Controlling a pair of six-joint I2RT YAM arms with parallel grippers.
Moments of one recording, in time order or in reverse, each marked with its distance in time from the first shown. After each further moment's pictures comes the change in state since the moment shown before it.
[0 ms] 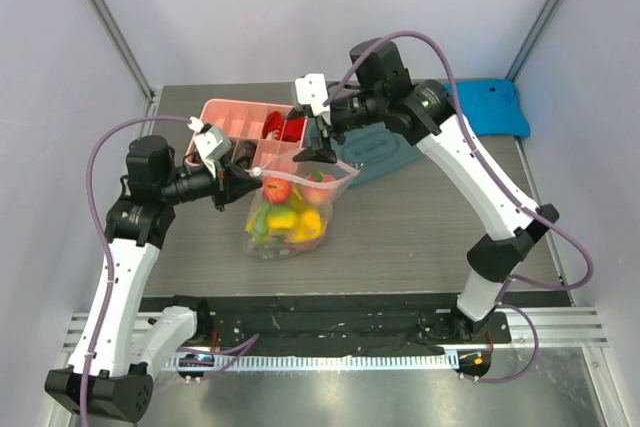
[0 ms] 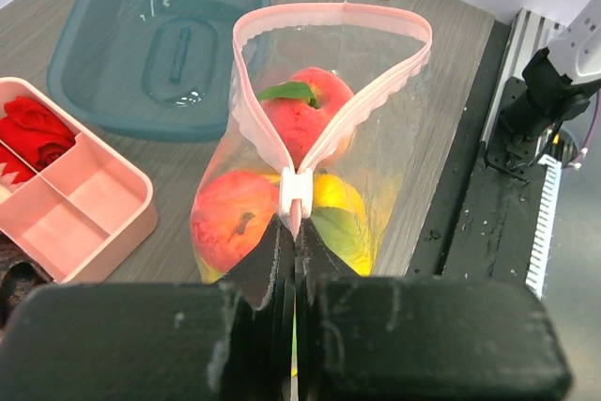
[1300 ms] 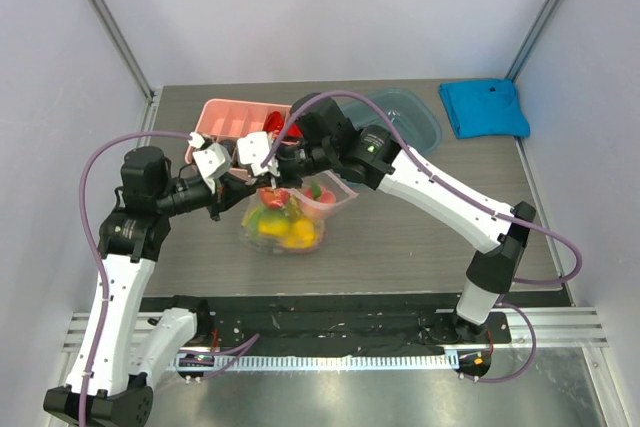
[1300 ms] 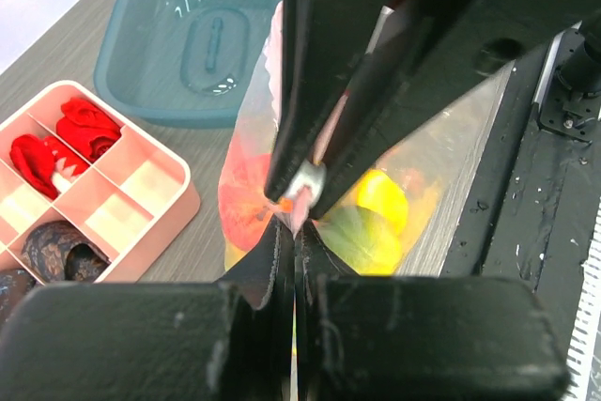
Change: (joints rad) left arm 0.000 -0.069 0.011 -0.126 -0.062 0.196; right arm 0.272 -0.021 -0.226 0.240 0.284 0.102
